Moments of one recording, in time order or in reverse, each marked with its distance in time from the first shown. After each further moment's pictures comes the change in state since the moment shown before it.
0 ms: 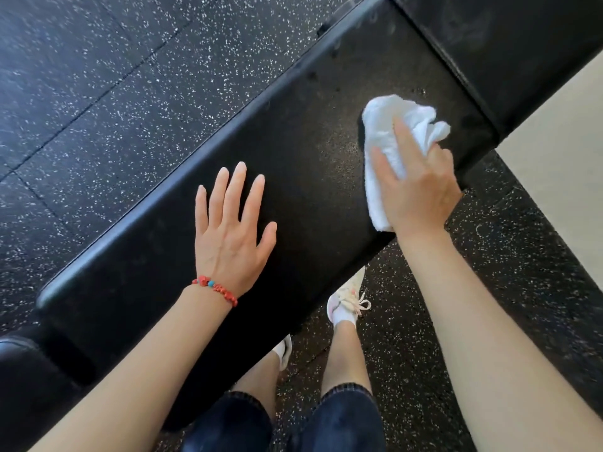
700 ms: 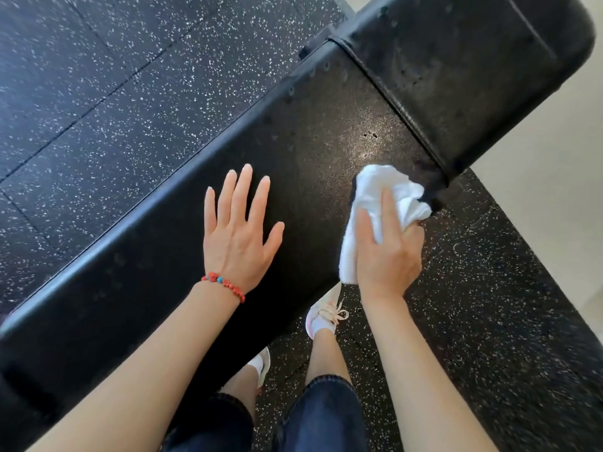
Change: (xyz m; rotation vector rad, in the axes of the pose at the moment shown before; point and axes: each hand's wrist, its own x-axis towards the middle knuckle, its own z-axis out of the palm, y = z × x) left_hand 0.057 0.059 0.004 -0.010 -0.035 -0.028; right_hand -0.025 0.026 -0.011 0.145 -0.035 0.211
